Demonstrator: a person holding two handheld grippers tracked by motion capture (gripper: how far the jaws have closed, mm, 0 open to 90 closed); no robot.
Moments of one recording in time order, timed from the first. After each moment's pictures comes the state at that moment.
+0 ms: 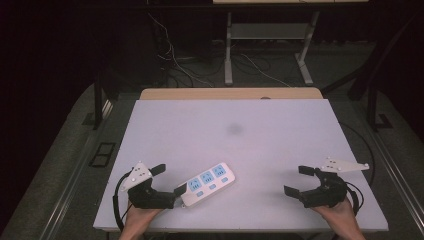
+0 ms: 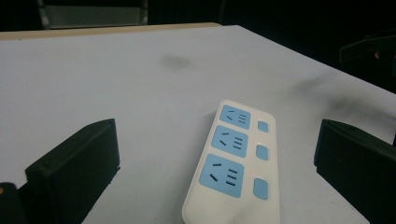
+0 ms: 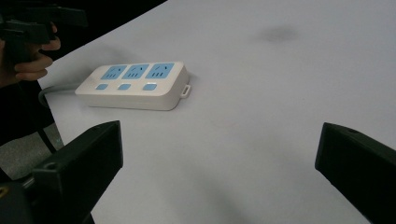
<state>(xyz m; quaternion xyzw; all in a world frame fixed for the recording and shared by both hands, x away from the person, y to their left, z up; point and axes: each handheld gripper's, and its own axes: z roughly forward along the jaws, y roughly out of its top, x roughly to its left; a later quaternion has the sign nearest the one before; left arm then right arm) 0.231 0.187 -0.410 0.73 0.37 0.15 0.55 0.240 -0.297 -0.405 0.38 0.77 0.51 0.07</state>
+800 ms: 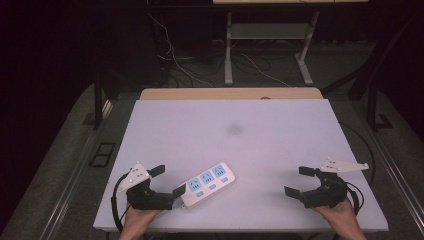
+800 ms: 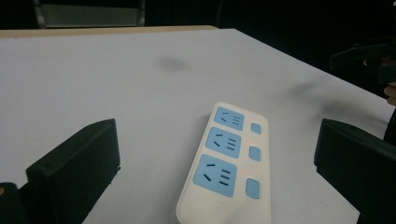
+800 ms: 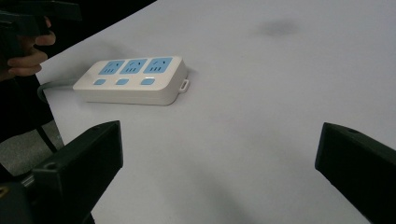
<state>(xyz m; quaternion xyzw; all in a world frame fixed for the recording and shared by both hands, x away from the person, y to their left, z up) 0.228 0.189 -0.407 0.73 0.37 0.14 0.56 0.241 -0.299 -0.408 0.38 0.77 0.50 0.06</state>
